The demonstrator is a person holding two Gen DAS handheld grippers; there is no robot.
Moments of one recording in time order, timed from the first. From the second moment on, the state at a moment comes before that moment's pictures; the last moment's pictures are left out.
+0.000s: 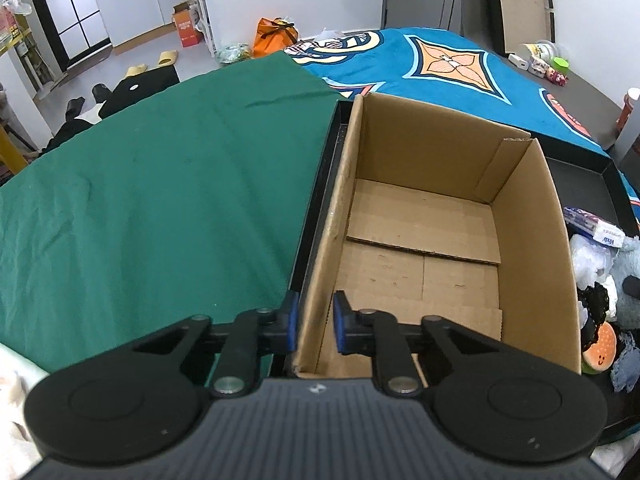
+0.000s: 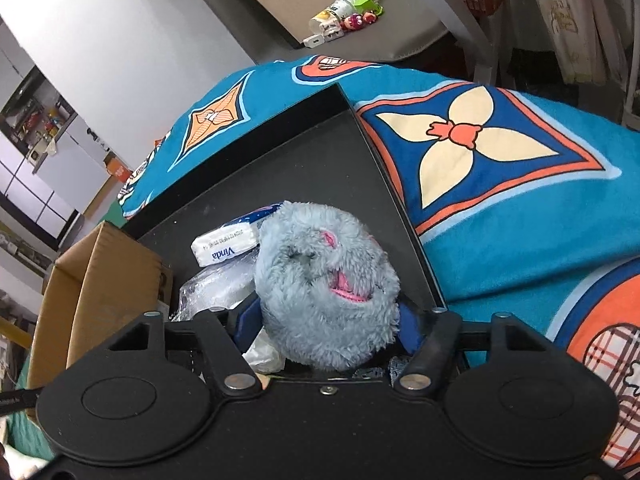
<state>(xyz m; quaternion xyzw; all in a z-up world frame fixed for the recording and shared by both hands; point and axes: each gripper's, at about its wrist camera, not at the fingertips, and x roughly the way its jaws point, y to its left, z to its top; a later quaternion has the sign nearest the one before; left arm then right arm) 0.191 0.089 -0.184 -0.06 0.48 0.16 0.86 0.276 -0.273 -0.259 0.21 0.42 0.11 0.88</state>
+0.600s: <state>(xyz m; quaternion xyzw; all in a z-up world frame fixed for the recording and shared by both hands) 0.174 0.084 -0.174 -0.06 0.49 0.11 0.86 0.243 -0.282 -0.227 0.20 0.38 0.10 0.89</state>
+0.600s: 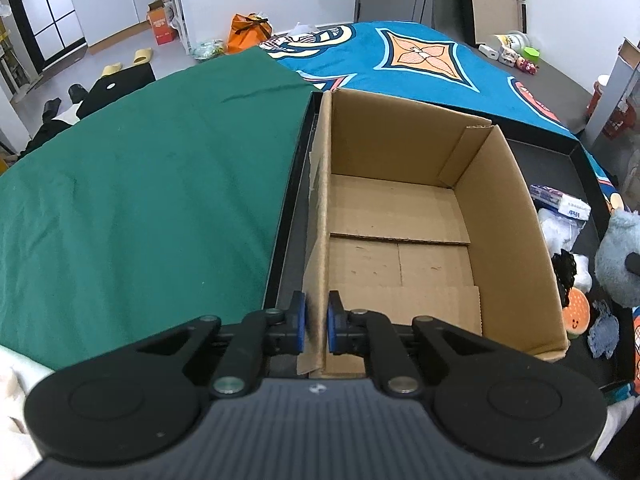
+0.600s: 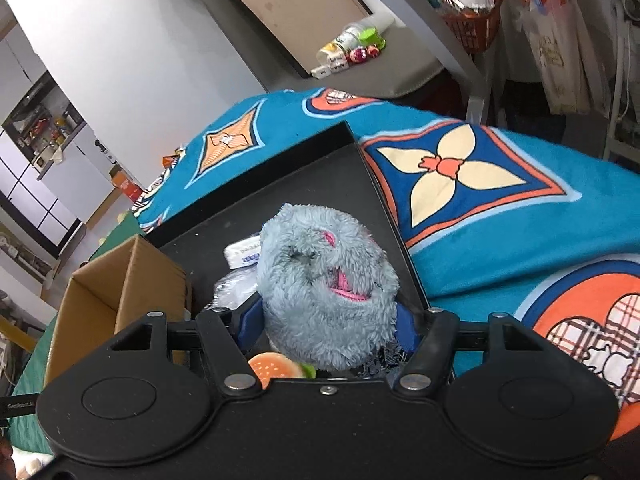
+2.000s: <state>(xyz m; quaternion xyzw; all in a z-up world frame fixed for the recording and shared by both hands) 0.164 0.097 -0.181 -0.09 0.51 0.10 0.85 0.183 -0.165 -0.146 0.10 0.34 0.19 0.92</state>
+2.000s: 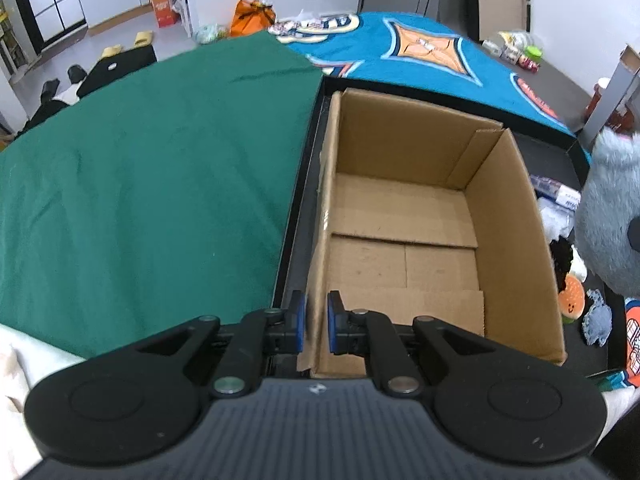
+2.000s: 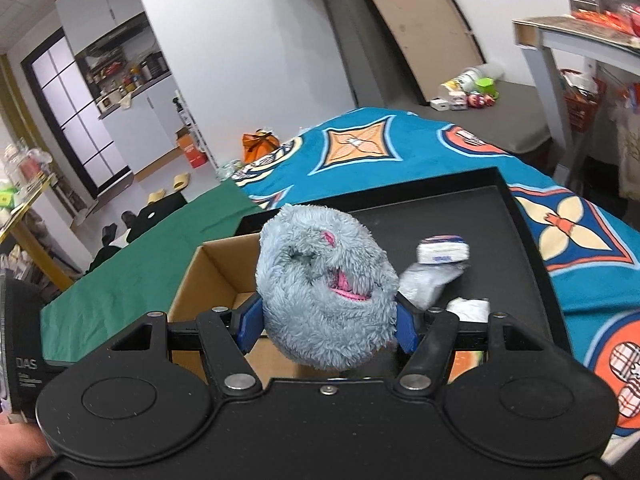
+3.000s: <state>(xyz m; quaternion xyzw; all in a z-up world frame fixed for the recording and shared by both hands) 0.161 0.112 -0.186 -0.13 0.50 0.09 0.85 0.202 -0.075 -0.154 0.06 0.36 0.25 0.90</state>
